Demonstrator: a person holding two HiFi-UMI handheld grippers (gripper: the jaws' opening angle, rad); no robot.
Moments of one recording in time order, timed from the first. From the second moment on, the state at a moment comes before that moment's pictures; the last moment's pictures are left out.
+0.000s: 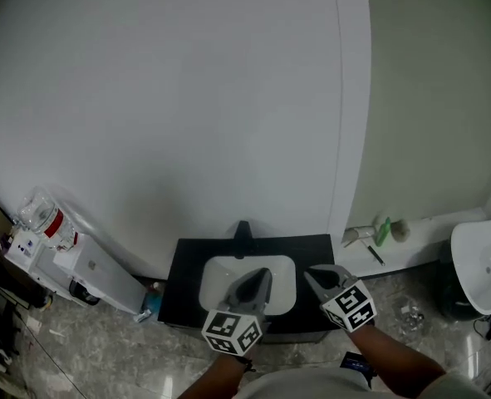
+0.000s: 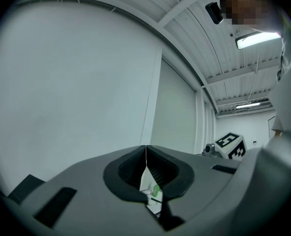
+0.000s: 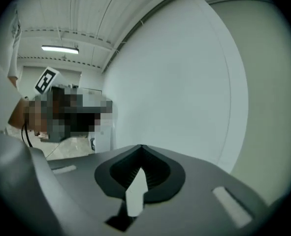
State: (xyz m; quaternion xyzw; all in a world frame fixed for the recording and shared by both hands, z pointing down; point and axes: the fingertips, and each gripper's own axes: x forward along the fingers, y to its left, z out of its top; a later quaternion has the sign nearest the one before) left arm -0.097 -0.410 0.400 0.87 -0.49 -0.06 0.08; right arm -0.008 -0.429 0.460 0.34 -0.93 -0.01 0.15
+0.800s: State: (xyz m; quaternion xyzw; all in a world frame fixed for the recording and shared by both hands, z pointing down) left arm -0.141 -0.416 0.373 0.85 -0.53 -0.04 0.07; right arm -0.109 -0.416 0.370 0.30 -0.95 0.00 0.04
